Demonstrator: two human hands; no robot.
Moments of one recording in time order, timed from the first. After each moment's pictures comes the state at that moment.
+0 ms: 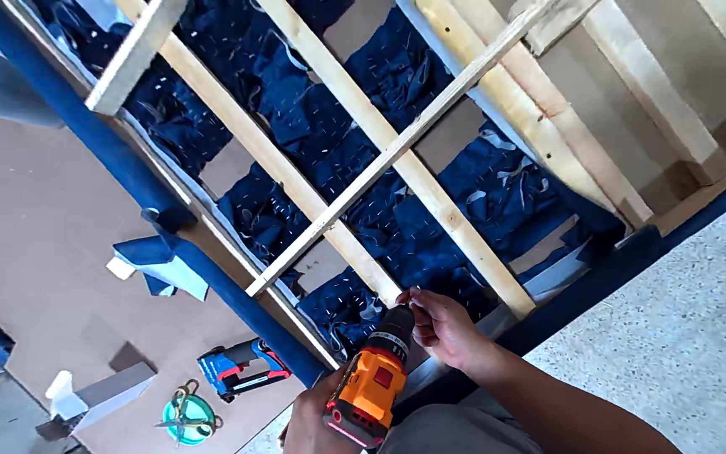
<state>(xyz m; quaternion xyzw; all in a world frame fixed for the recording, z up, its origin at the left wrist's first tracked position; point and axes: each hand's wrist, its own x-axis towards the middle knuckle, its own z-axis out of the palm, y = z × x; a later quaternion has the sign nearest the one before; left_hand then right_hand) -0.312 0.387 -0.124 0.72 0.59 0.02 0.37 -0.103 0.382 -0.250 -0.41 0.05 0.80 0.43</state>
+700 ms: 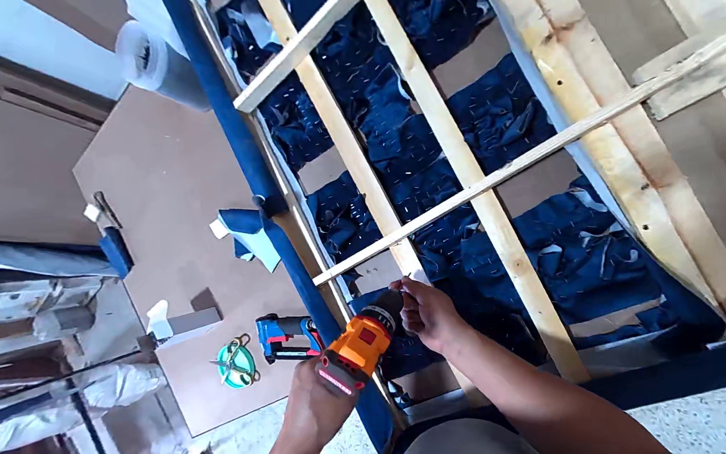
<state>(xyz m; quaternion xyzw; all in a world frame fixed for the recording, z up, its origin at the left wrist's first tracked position) -0.338 0.437 -0.124 0.63 0.73 0.00 0.26 -0.163 0.486 -0.256 -0.39 0.05 0.86 0.33</state>
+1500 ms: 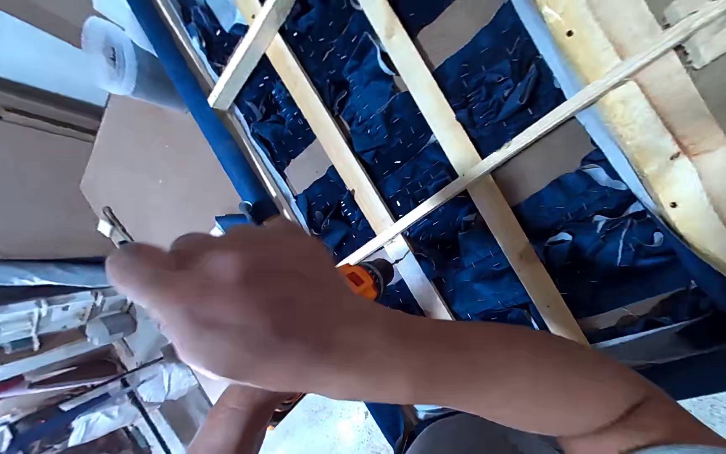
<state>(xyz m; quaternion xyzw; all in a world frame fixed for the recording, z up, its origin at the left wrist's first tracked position) -0.289 0.542 -0.059 0.56 0.69 -0.29 0.35 -0.178 0.589 -0.098 -0.42 -0.66 0.36 0.50</state>
